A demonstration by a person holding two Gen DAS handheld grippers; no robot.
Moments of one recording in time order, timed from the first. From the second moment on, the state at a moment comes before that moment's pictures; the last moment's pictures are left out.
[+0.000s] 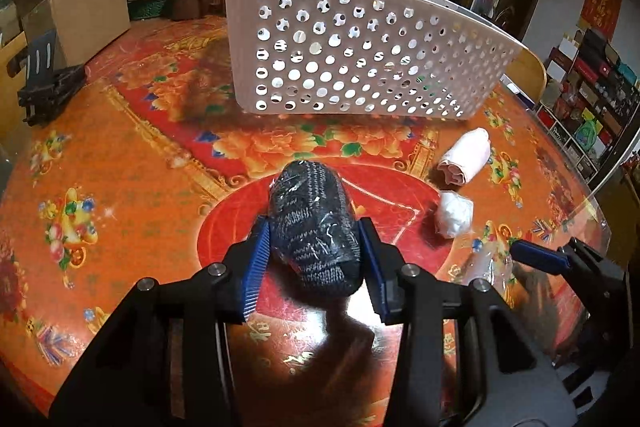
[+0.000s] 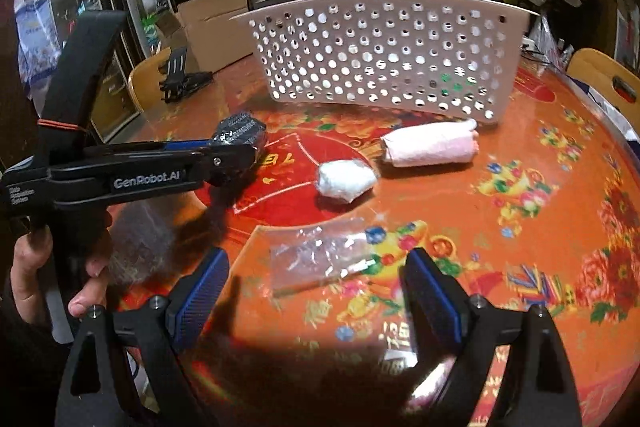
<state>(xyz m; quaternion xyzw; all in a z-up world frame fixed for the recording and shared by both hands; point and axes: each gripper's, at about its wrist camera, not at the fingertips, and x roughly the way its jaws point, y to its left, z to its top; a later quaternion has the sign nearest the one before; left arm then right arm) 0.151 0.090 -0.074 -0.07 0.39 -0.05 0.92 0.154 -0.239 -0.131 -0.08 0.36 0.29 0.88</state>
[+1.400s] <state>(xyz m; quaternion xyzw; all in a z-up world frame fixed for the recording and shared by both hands) 0.142 0.086 -0.068 -0.05 0.37 -0.05 0.93 0.144 -0.252 -0.114 -0.09 0.29 0.27 0.91</state>
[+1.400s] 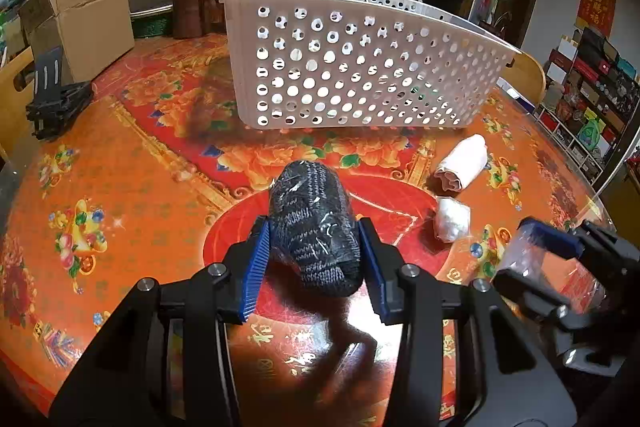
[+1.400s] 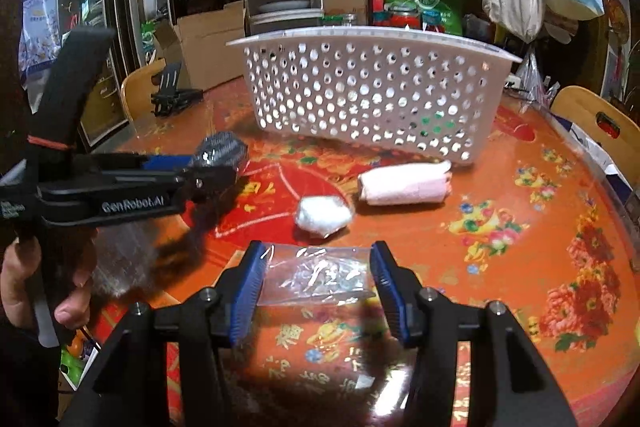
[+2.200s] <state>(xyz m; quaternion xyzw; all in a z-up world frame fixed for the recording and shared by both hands) 0.146 0.060 0.038 0.02 0.28 -0.02 0.96 0.185 -0.285 -0.007 -0.10 0.22 0.27 0.93</state>
